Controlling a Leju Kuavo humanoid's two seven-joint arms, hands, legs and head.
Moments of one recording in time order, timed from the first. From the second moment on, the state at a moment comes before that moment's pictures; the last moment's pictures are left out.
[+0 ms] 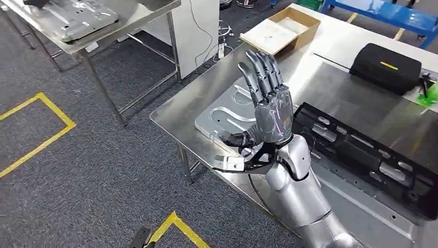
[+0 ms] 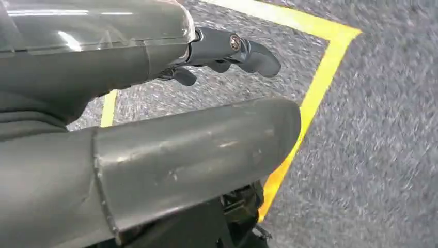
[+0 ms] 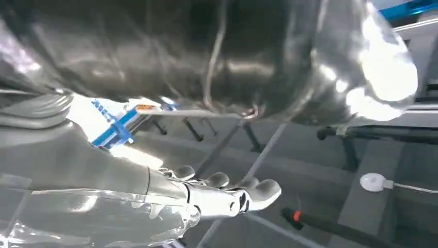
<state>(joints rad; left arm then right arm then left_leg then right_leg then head) -0.18 -0.17 0.70 -0.20 -0.91 -0.05 -0.32 -0.56 0.08 0.41 -1.48 0.94 -0.70 -0.41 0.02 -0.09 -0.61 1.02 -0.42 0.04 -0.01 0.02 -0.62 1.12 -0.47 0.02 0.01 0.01</state>
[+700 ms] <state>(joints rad) -0.19 -0.15 0.71 -0.20 -0.90 -0.04 -0.31 -0.56 0.11 0.42 -1.47 0.97 -0.70 -0.41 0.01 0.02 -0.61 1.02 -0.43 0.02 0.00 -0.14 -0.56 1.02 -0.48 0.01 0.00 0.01</state>
